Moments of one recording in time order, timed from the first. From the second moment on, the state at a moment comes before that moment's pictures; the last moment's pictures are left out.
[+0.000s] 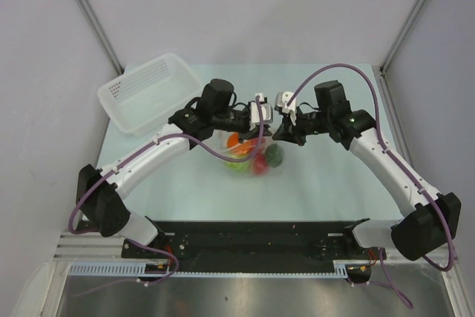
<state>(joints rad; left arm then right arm) -0.72 1.49 1.35 -0.35 0.70 0.58 0.43 1.30 1.24 -0.64 -0.81 -0.64</state>
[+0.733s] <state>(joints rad) -0.61 1.49 1.34 -0.43 0.67 0.66 0.32 1.28 1.22 -0.64 -0.85 -0.67</state>
